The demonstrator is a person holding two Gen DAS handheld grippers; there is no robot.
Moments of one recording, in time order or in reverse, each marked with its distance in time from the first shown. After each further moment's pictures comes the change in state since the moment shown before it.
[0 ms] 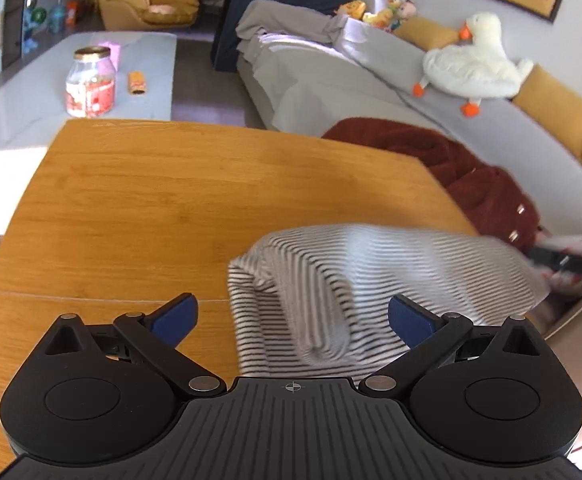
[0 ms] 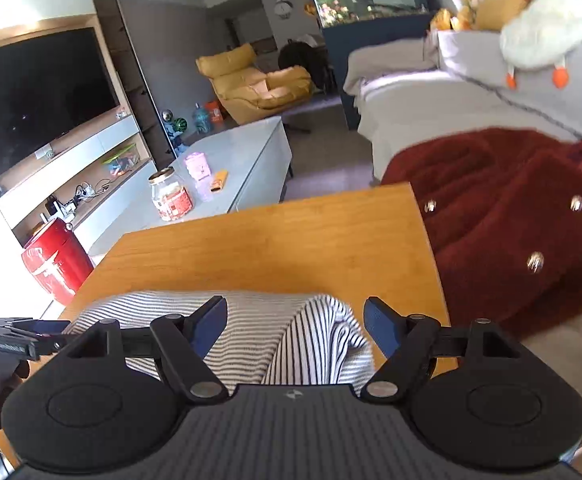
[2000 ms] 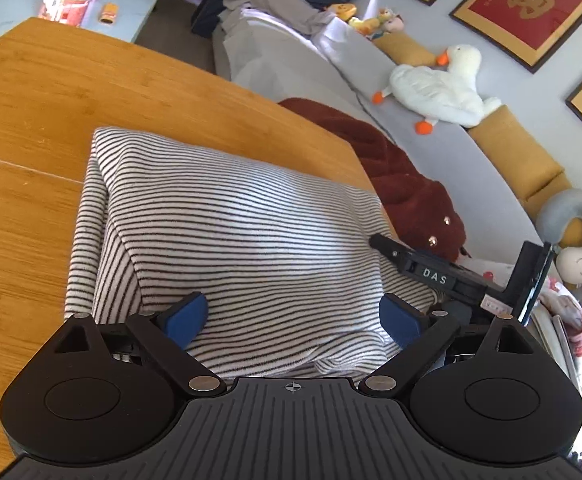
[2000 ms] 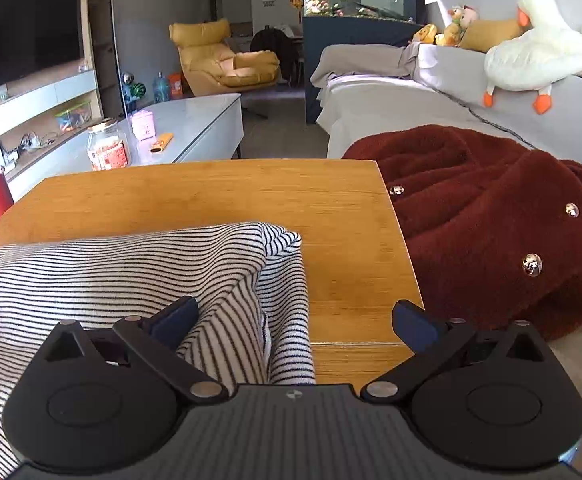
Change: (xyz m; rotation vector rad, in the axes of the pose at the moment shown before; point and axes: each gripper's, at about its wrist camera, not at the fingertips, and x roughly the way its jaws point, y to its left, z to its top) left arm 0.016 -0.042 -0.049 -0.168 0.019 -0.164; right arm 0.072 -0.001 -0.029 -0.172 -0.017 -0.228
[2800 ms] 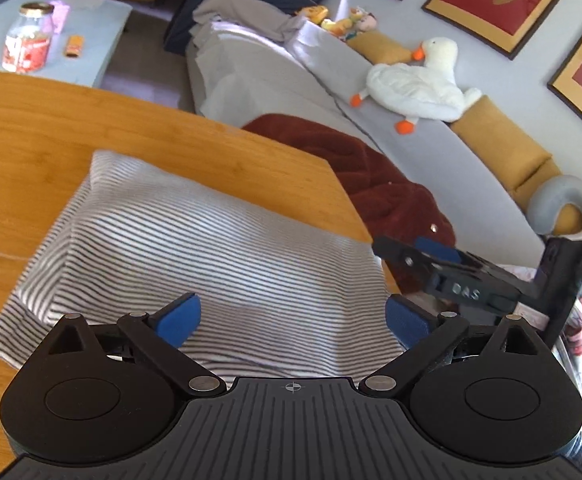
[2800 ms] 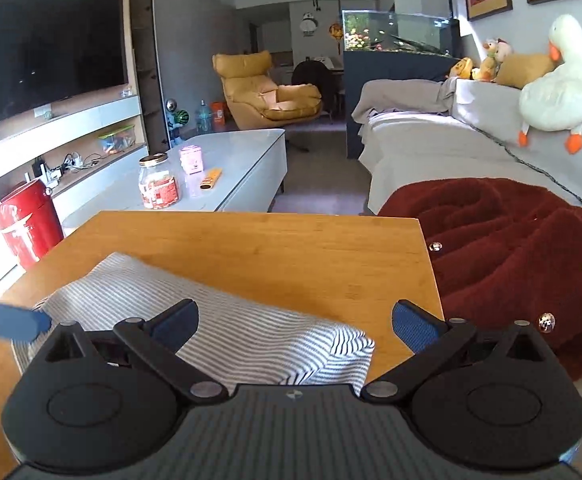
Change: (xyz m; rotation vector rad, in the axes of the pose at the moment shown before) left arm 0.011 -0.025 0.029 0.094 0.003 -0.010; right arm -0.032 0.018 0.034 -0.045 -0.082 0.121
